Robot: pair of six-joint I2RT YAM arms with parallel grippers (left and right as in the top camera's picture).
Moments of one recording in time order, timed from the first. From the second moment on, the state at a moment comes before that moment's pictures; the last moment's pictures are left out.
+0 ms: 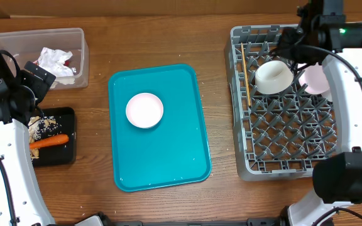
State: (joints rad) left arm 0.41 1.41 1.40 -0.90 0.01 -0.66; right arm -0.01 1.84 1.88 -1.09 -0.10 0.30
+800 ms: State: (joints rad) left arm 0.41 1.41 1.40 -0.90 0.01 -0.66; right arm -0.02 2.02 1.86 -1.23 0.08 0.30
